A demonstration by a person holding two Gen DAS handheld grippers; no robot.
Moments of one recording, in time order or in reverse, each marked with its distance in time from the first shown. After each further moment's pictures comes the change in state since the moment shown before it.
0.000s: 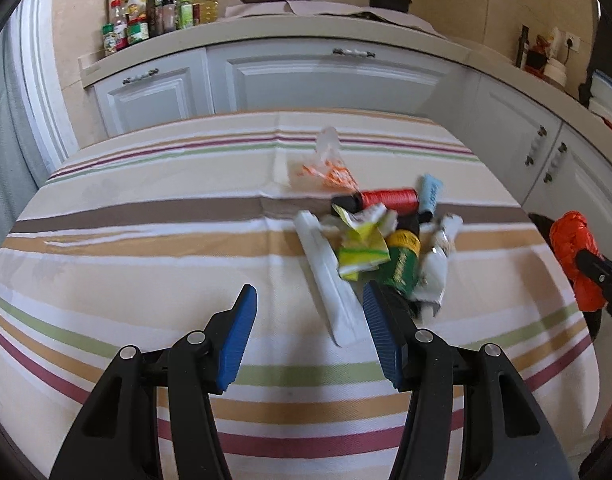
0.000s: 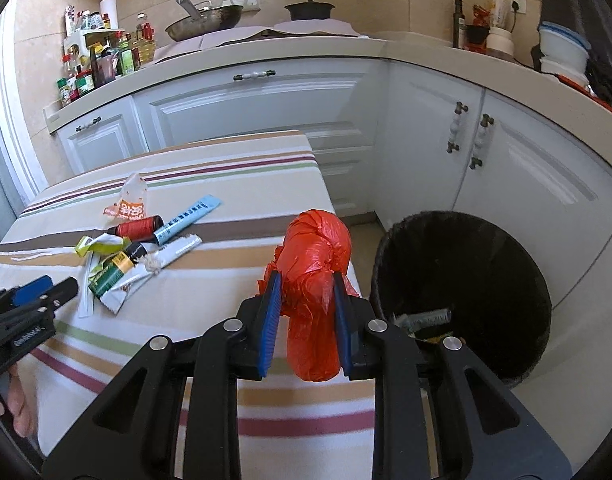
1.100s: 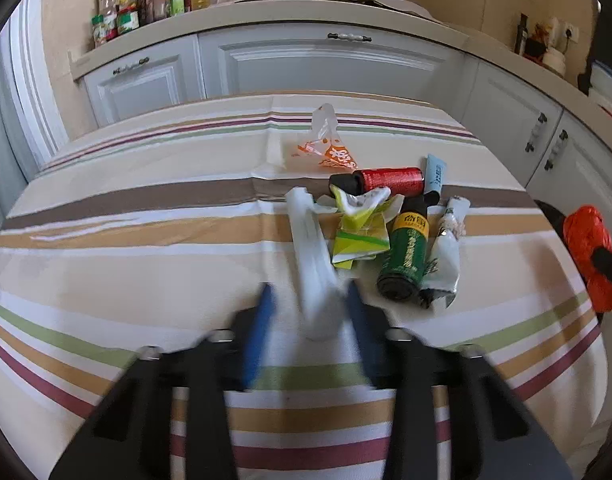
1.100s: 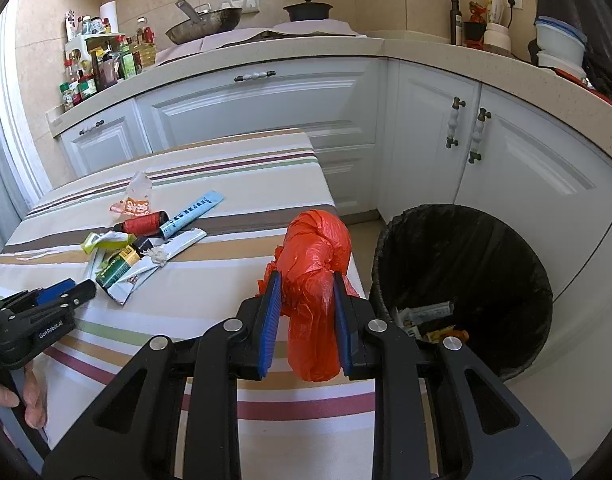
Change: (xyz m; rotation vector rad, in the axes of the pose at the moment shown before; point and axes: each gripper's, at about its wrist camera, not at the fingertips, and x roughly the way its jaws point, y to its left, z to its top) left arm 0.013 0.000 -0.005 0.022 0.033 -0.011; right arm -0.008 -0.001 -0.006 0.009 -0.005 0.014
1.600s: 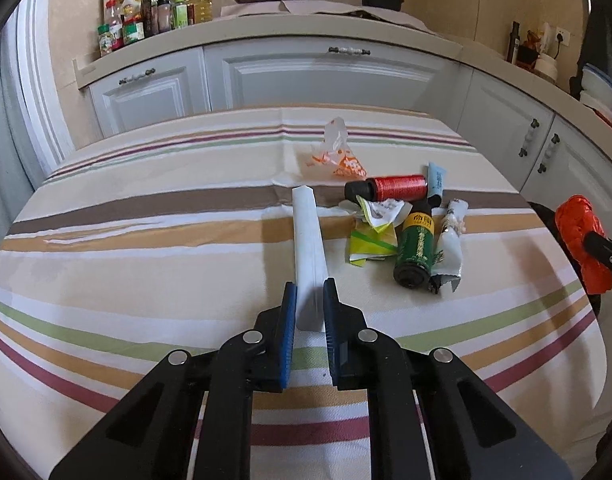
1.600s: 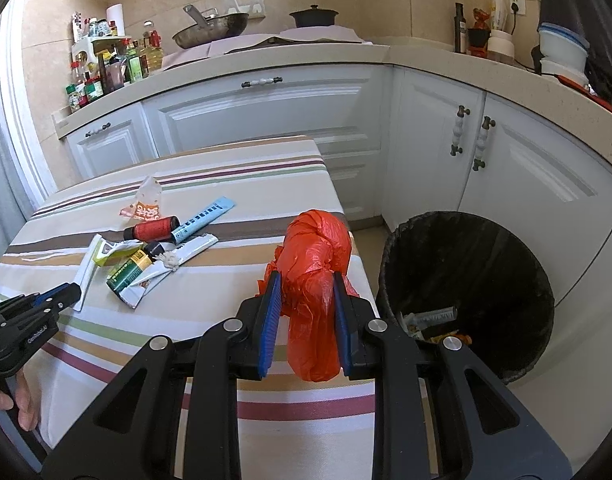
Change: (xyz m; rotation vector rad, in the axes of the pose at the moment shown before) left arm -0.021 0.017 -0.006 0.002 -0.052 -0.017; right arm -0.007 0.002 0.000 -0.013 -0.022 0.017
